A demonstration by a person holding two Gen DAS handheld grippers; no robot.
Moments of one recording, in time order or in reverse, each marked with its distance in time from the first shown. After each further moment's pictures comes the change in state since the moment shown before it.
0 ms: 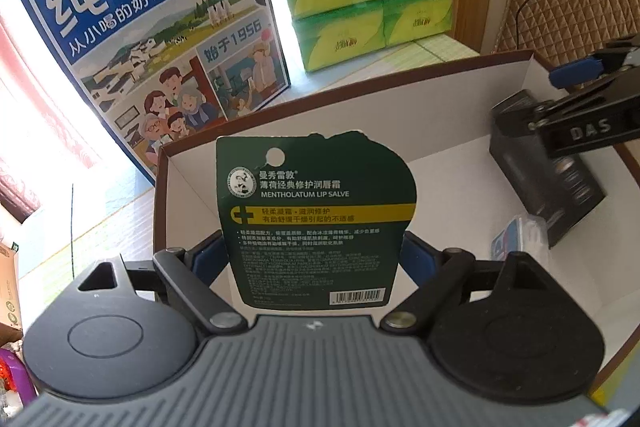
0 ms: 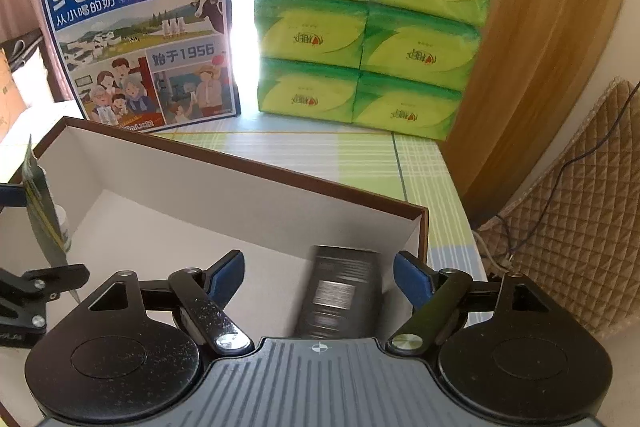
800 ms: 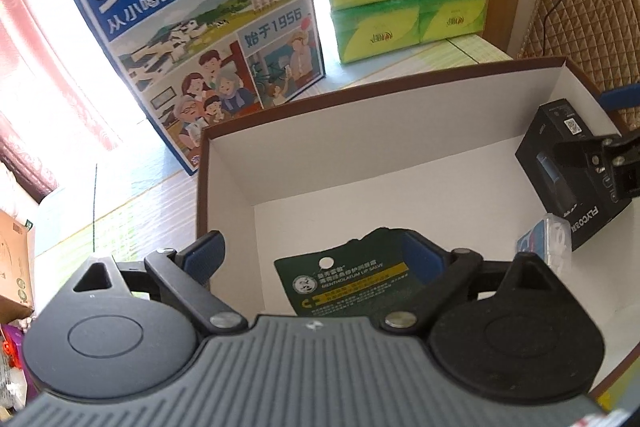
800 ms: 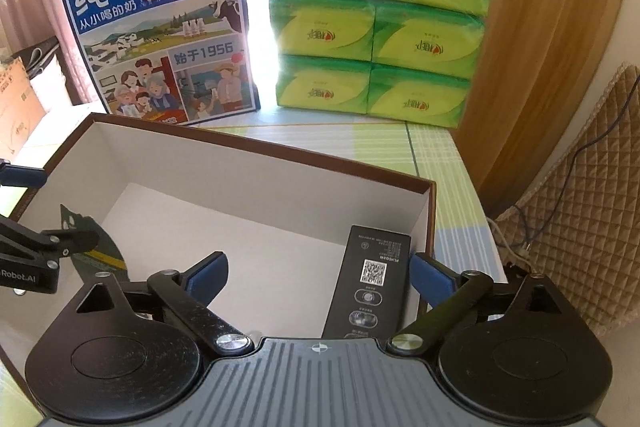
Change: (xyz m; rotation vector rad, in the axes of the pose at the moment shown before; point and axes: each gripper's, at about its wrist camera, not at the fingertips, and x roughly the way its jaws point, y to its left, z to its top) left arm -0.007 0.021 -0.004 -0.061 0.026 0.049; right arm -0.019 -0.005 -0.013 0.025 0.006 0.069
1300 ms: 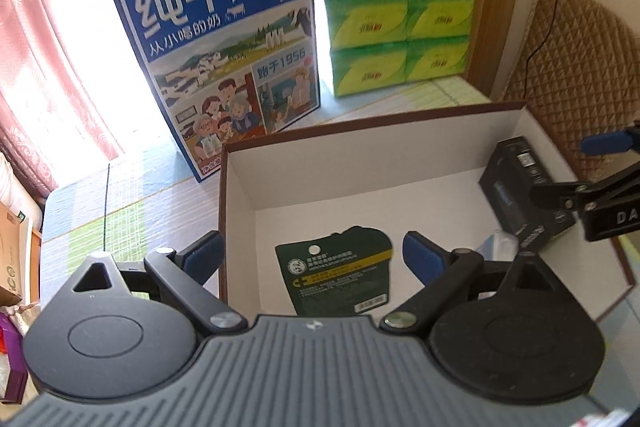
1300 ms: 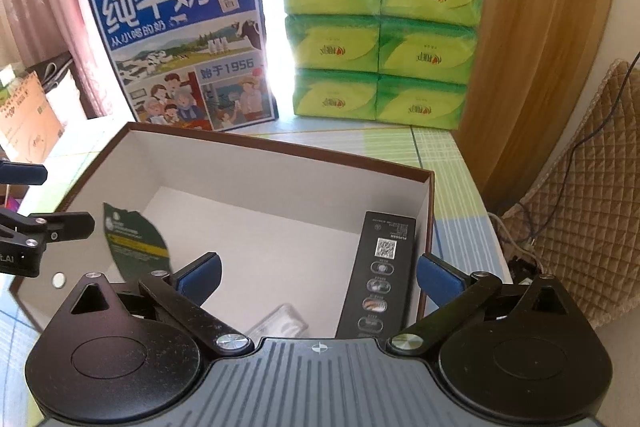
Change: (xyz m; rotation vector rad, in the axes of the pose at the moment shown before) left arm -0.067 0.004 -0.007 -0.070 -0.083 -0.048; right arm -0.045 0.009 -0.012 0.024 -0.033 0.040
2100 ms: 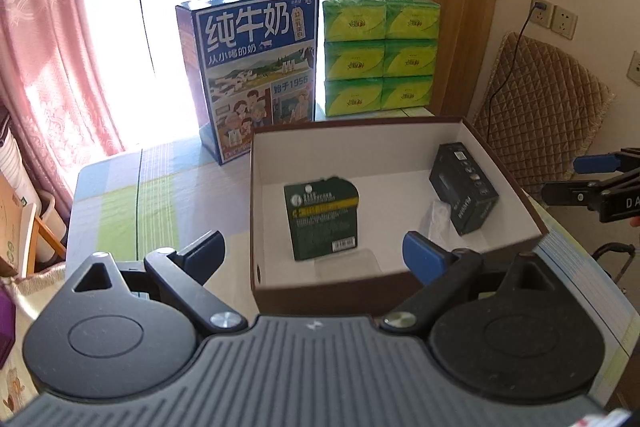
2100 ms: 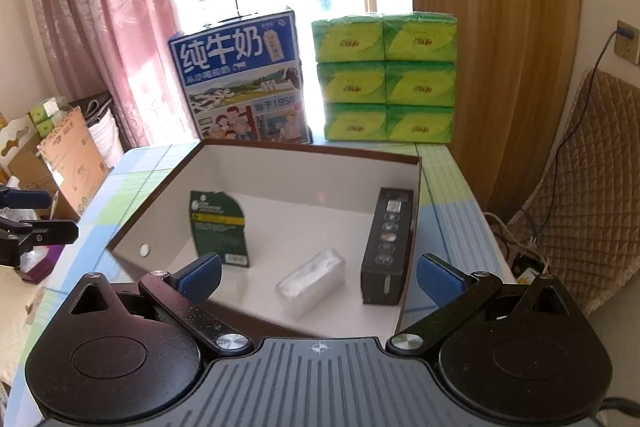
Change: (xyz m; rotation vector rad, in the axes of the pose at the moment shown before) left arm -0.139 0.012 -0.086 -0.078 -0.129 -0.047; right arm -0.130 0.022 -0.074 0.029 -0.146 0.077
